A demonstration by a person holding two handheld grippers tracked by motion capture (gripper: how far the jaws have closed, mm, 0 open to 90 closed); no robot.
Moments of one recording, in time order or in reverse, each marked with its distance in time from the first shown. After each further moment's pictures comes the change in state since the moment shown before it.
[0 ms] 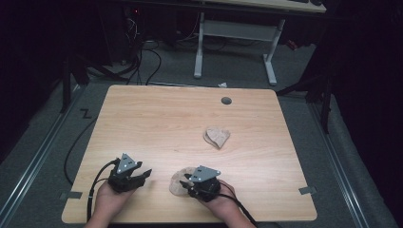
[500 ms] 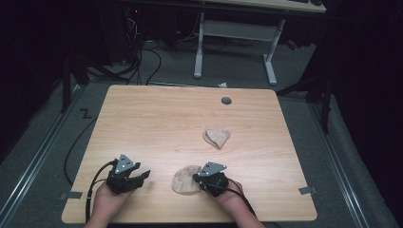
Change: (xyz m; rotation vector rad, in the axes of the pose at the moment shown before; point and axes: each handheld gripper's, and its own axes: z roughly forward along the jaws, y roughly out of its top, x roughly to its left) left arm 0.000 -0.002 -0.003 0.011 -0.001 -0.015; right arm -0.034 -0.025 0.003 0.100 -0.038 0.036
